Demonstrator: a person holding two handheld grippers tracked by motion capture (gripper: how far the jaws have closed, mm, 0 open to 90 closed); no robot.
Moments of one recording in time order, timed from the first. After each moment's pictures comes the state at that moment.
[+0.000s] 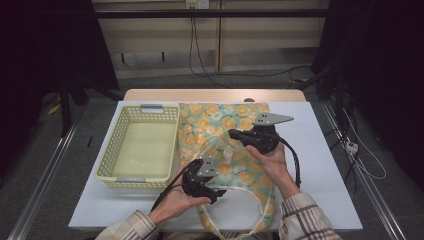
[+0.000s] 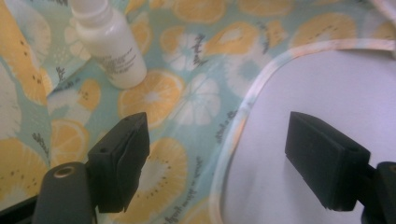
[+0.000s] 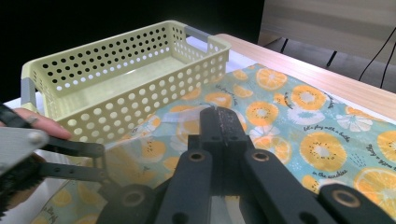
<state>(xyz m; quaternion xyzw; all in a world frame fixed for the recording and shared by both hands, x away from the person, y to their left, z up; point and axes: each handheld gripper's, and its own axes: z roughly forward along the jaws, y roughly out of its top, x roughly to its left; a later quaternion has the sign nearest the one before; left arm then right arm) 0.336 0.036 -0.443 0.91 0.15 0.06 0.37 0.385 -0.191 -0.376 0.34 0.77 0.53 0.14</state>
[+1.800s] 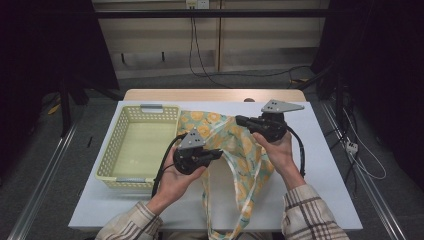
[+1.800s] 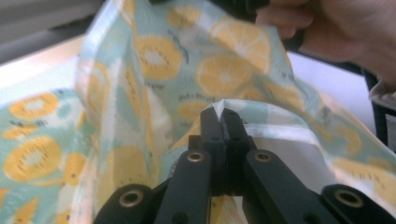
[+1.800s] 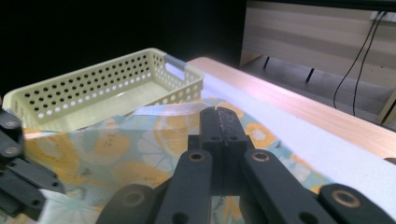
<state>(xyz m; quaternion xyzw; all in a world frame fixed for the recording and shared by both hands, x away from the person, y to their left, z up) 0.356 0.053 -0.361 0.83 0.22 0.07 0.51 0.401 -0.210 -0.350 0.35 0.74 0.55 0.17</state>
